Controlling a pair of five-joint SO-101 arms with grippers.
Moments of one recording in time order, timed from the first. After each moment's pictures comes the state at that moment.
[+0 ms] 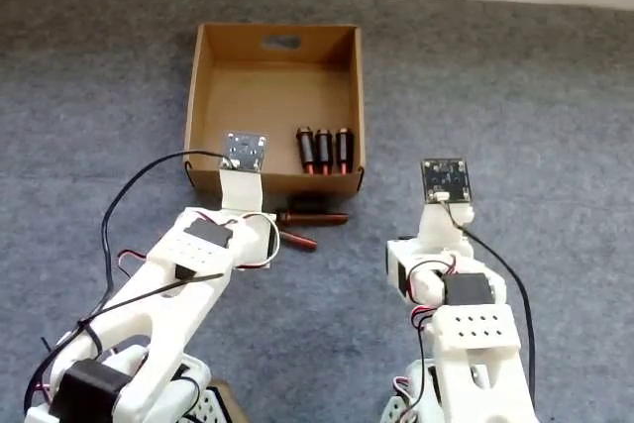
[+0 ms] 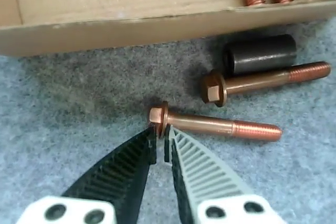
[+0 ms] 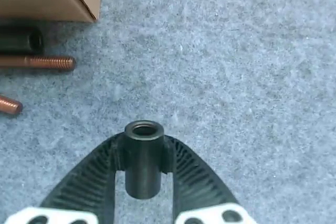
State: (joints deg) left arm 14.0 -24.0 62.2 34.7 14.5; right arm -10.0 -56.4 72.8 48.7 1.2
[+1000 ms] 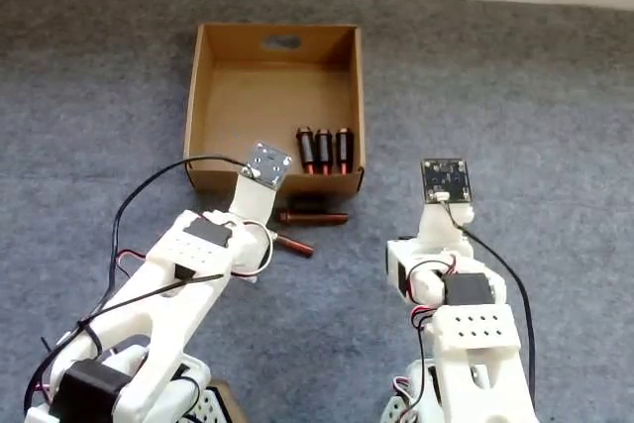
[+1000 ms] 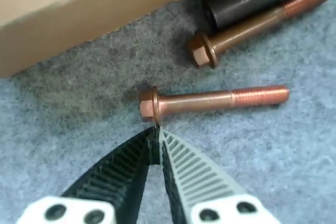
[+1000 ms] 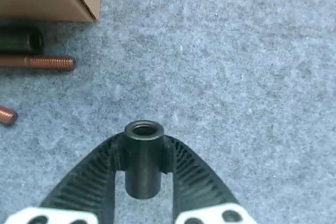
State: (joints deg) left arm 14.0 -24.0 62.0 39.8 -3.1; right arm -10.0 -56.4 72.8 48.7 1.2
